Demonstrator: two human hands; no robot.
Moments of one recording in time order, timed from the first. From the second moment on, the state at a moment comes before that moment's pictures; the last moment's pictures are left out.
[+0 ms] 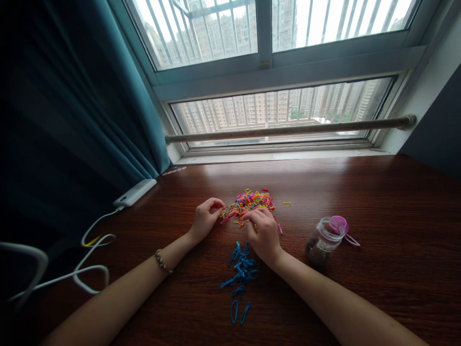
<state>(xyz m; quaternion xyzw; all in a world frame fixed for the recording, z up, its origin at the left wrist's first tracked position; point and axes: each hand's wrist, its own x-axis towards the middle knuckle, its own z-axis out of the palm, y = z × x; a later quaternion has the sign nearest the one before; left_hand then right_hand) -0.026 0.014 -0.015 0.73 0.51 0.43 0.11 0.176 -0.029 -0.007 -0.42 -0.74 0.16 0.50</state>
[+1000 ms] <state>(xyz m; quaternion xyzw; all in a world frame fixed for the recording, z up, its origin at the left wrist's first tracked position) 0.002 -0.032 0.001 0.92 0.26 0.29 0.05 0.172 -0.006 -0.033 -0.43 -0.84 0.11 0.31</state>
